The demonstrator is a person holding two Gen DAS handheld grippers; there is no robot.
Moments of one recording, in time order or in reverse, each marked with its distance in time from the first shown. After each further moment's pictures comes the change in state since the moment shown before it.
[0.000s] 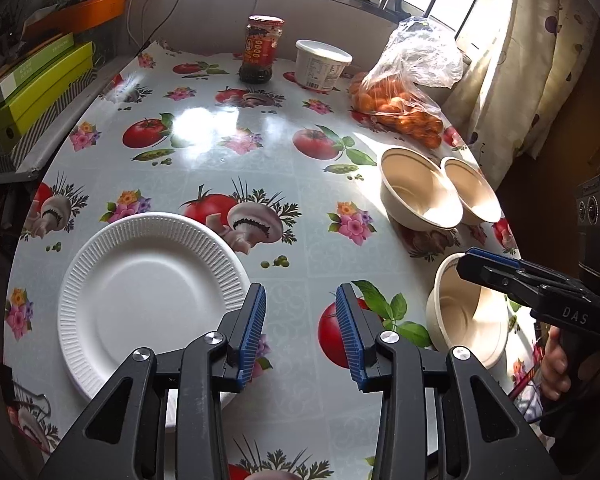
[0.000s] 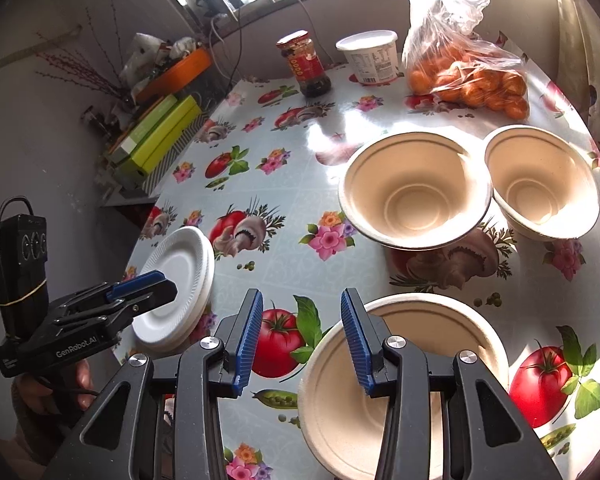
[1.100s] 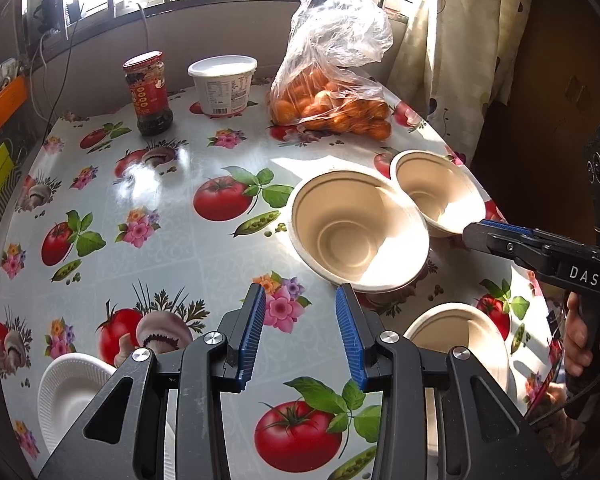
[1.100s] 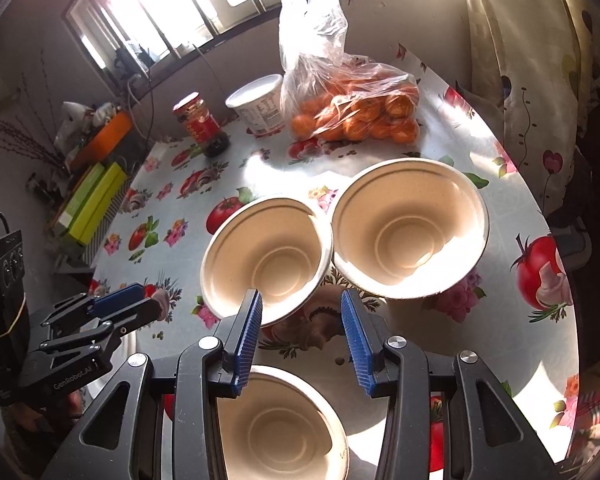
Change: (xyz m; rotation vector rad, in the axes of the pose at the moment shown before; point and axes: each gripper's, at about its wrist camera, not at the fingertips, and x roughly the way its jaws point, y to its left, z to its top) left arm 0.064 -0.089 0.068 0.277 0.014 -0.027; right arm -0.032 -0.090 0.035 0.154 -0.122 -0.174
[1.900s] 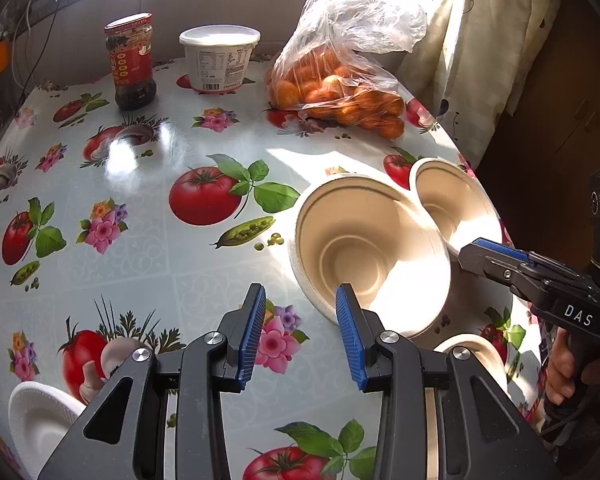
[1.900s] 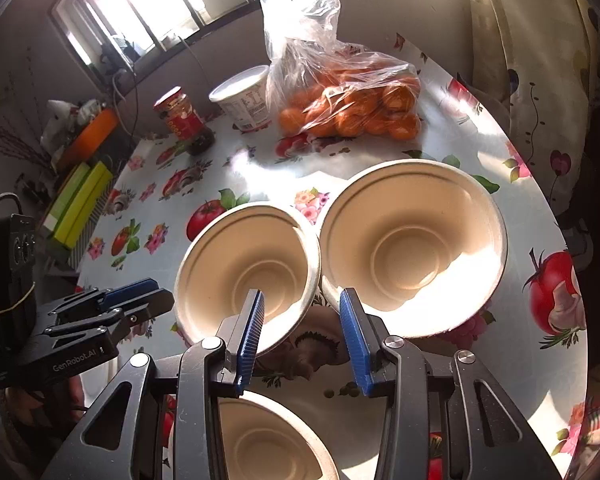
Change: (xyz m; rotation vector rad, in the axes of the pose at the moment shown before) left arm 0.048 0.021 0.022 -0.088 0.067 -0.088; right arm 0.035 -0.009 0.015 0.013 0.035 -0.020
